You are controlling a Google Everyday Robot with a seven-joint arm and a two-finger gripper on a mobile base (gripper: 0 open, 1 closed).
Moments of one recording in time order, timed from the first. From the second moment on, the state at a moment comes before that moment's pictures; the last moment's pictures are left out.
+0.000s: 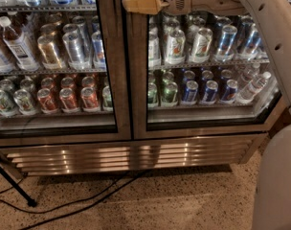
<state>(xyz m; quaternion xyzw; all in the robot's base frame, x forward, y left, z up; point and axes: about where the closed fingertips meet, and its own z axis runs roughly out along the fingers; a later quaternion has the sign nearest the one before) 0.695 0.015 1.043 -0.52 0.56 0.35 0.54</state>
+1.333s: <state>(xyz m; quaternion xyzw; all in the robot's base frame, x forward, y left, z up) 0.677 0.035 1.049 -0.52 0.56 0.36 0.54</state>
